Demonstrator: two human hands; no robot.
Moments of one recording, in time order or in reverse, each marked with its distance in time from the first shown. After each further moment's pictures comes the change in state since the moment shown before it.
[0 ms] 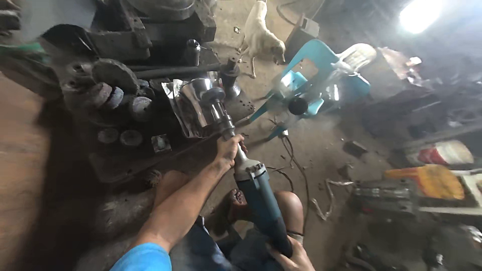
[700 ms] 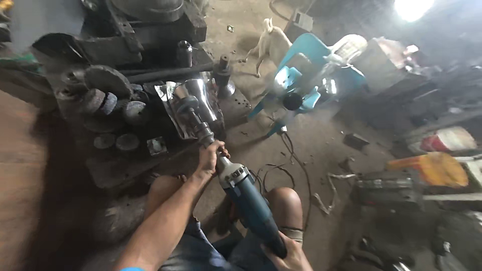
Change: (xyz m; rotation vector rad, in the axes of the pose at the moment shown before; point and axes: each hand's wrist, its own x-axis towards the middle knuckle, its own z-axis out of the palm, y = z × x) left_hand -0.009 -0.008 -0.048 -0.085 -0.099 0.142; right_hand -0.003 0.002 0.011 -0.282 0.016 -0.038
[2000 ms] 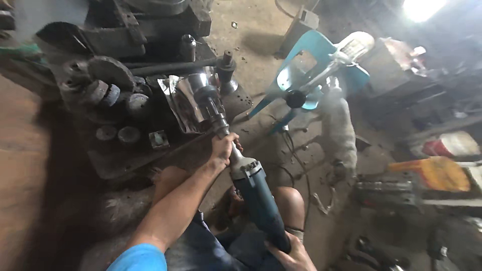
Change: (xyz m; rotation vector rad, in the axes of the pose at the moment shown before) left_hand -0.001 -0.006 0.038 0.079 0.081 -0.109; right_hand -0.006 0.009 -0.010 0.238 -0.027 0.056
